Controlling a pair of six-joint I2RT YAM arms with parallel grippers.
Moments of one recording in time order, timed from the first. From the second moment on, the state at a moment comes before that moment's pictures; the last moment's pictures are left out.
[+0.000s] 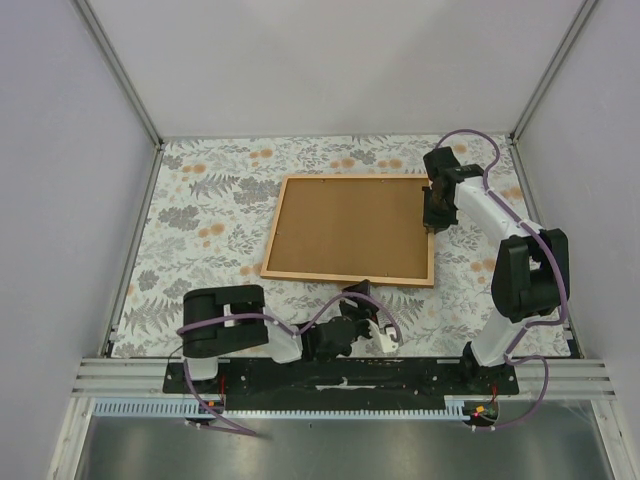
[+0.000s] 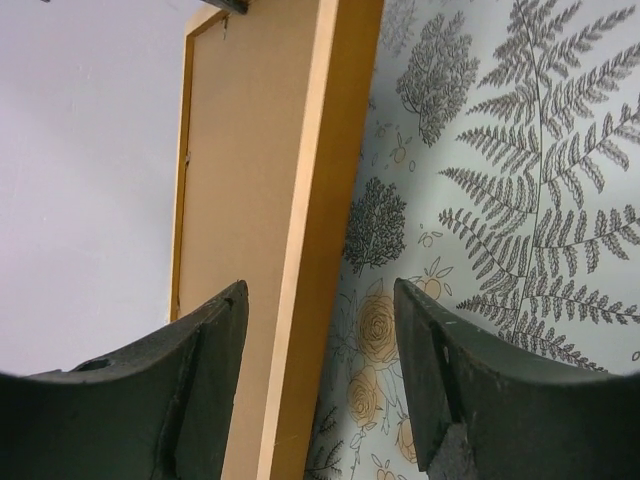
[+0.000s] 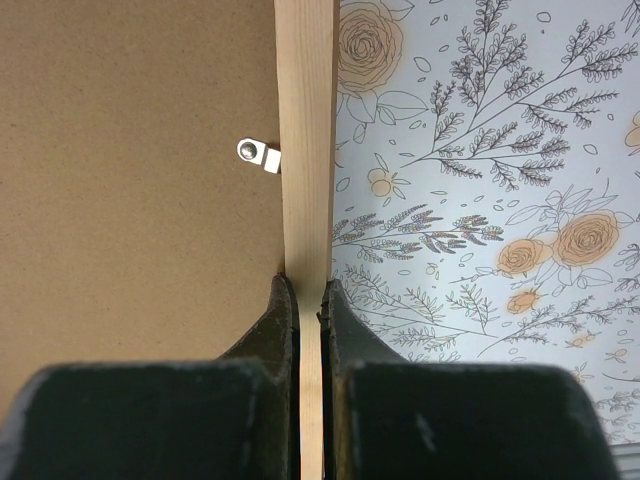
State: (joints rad) left arm -1.41 1.83 0.57 1.03 -0.57 0.86; right arm 0.20 1.73 1.37 -0.88 0.16 0.30
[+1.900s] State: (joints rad) left arm -1.35 2.05 0.83 1.20 -0.99 1.30; right arm 0.17 1.57 1.43 -0.89 0.13 0.33
